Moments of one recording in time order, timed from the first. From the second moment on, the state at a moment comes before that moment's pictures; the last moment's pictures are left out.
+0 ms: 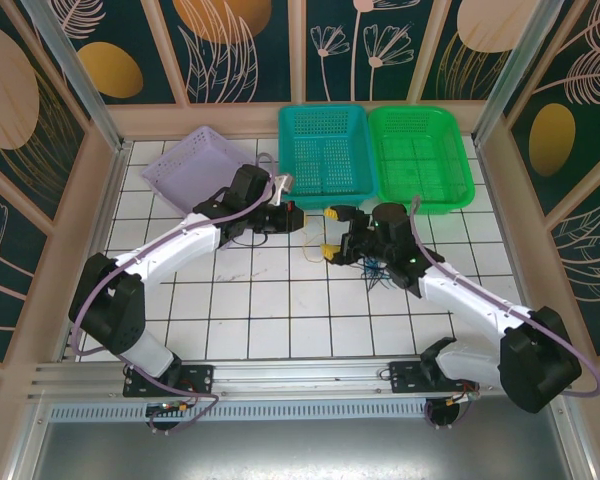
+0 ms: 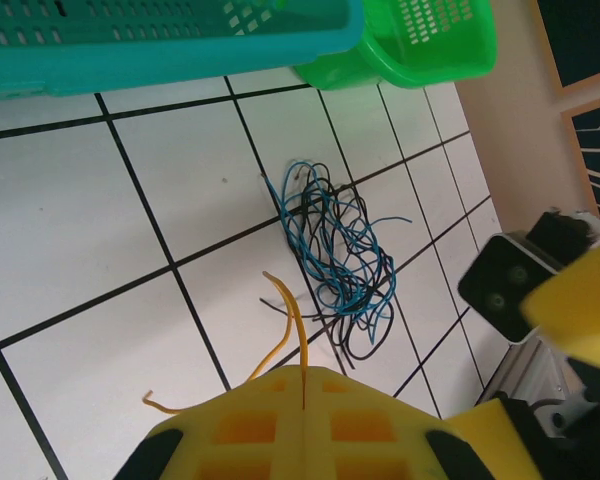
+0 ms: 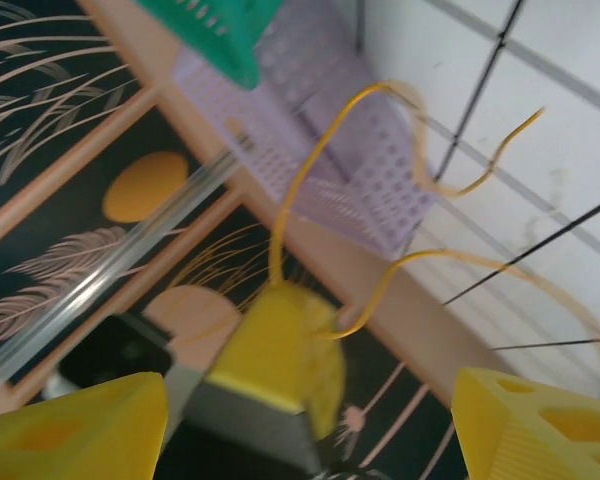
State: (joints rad) left arm -0.60 1.59 1.17 -0.28 0.48 -0.60; right arm 0.60 1.18 0.67 0.13 -0.34 2.09
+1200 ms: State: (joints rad) left arm -0.66 1.51 1.14 -0.25 0.51 -0.60; right arm 0.42 1.52 0.80 0.35 -0.42 2.06
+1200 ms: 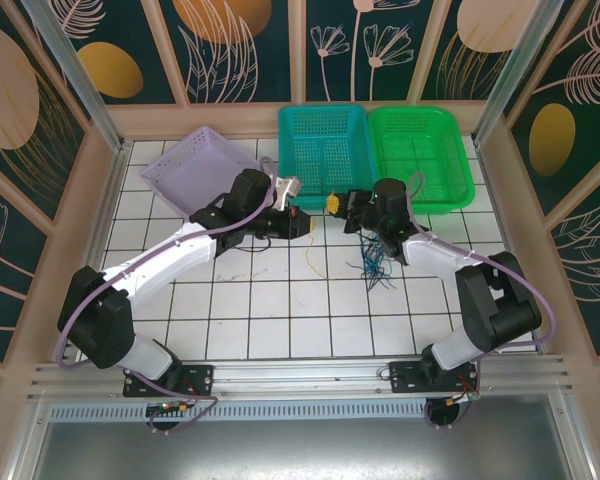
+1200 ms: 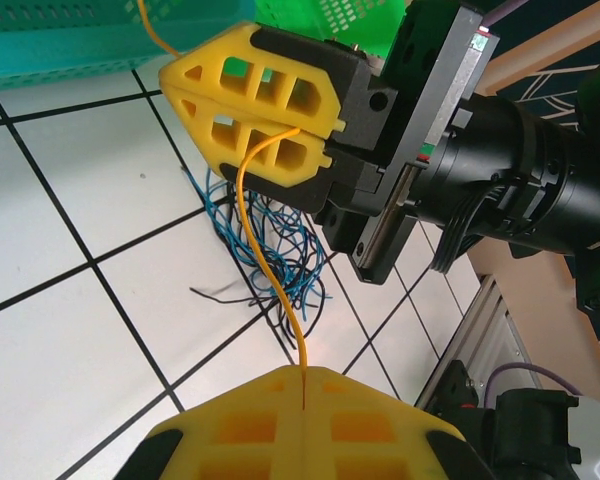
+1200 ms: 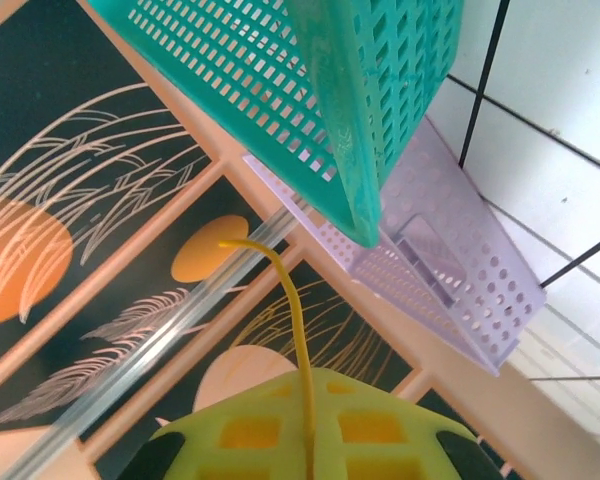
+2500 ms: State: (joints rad) left arm -0.76 1.58 1.25 -0.19 0.39 -0.61; right arm 0.32 1.48 1.29 -0.26 -0.33 1.25
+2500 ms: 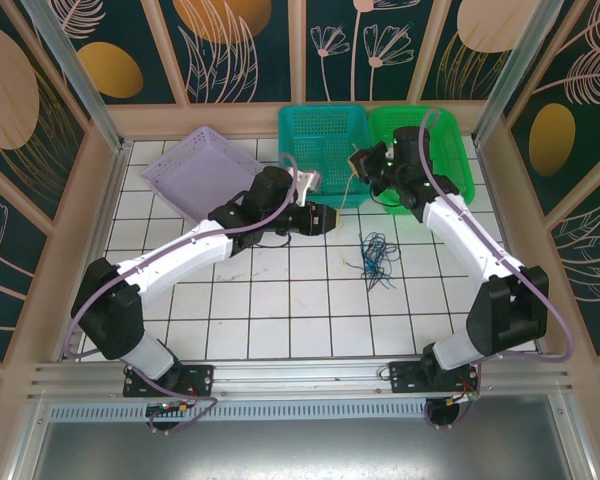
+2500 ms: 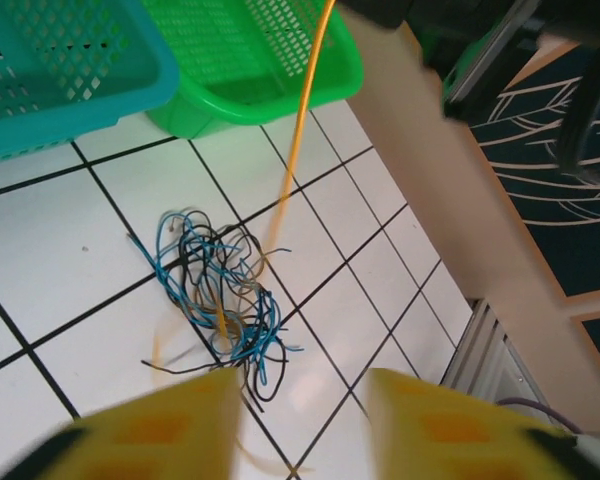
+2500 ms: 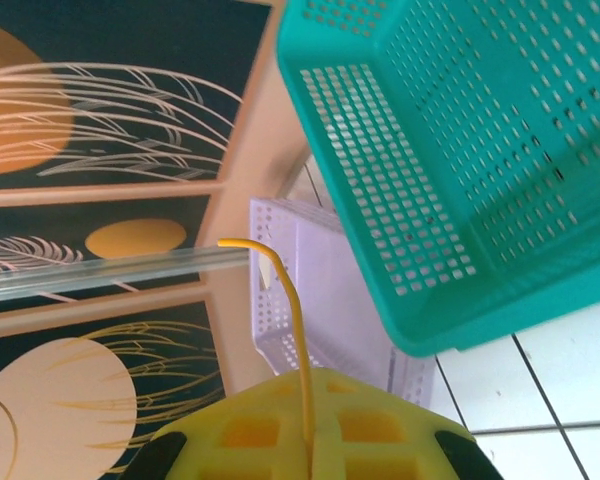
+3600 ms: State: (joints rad) left arm -0.76 1.15 1.24 -0.46 -0.49 -0.70; right arm 0.33 1.94 1.87 -0.34 -0.24 1.10
